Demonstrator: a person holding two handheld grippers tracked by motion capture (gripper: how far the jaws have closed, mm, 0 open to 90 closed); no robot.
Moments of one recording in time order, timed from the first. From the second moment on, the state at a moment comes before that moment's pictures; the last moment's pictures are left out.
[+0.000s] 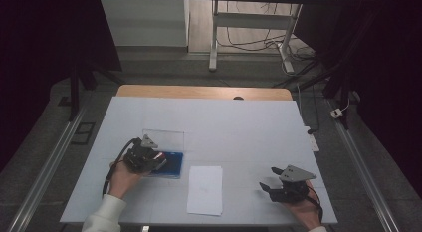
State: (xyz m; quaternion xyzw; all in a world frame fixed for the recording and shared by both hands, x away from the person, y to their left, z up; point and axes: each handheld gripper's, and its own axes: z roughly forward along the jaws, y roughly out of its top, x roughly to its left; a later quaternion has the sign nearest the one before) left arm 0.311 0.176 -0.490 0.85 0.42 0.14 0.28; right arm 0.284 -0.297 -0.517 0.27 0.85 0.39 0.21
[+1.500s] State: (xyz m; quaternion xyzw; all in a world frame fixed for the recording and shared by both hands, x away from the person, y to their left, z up) left arm 0.308 0.172 -0.496 0.86 0.42 0.15 0.27; right arm 0.283 -0.294 -0.515 0.27 0.85 0.39 0.21
